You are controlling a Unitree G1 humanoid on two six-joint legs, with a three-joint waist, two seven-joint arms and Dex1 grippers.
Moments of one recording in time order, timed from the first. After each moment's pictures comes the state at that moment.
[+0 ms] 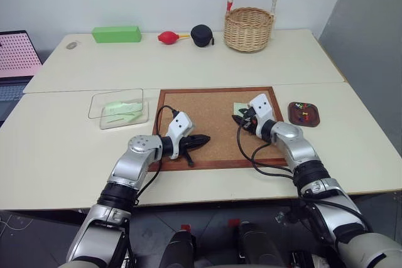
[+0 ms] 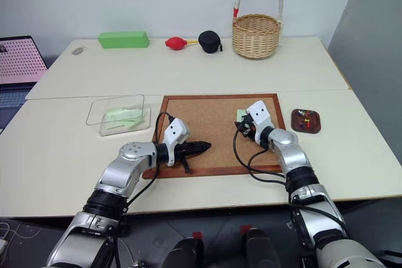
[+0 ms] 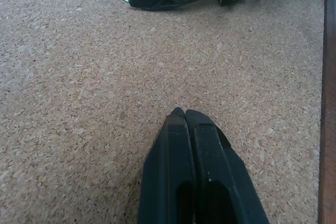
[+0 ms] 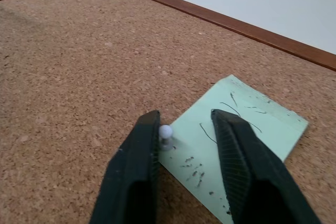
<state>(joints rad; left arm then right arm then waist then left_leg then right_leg) -0.49 0.42 -0.17 0.28 -0.18 0.32 -0.94 -0.72 -0.22 0.10 0.68 0.06 0.07 0.60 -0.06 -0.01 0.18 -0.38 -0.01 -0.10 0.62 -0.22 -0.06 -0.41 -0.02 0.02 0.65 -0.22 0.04</state>
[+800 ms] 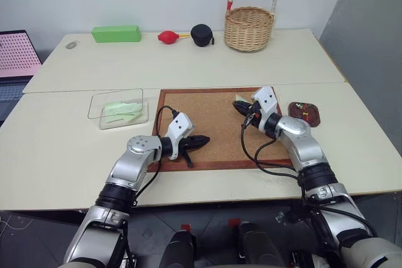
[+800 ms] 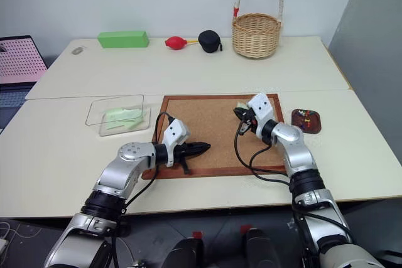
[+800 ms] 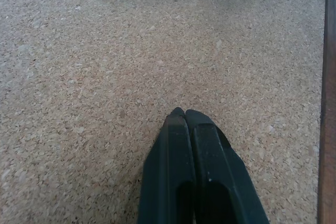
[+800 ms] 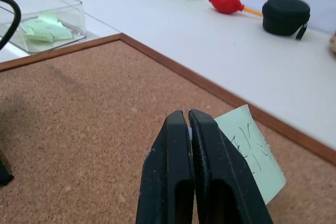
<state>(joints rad) -0.48 0.43 -0.18 0.26 -0.18 0.32 -0.94 -0.67 -0.27 0.08 0.43 0.10 0.06 0.68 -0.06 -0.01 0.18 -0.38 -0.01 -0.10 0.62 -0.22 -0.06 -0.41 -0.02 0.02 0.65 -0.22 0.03</state>
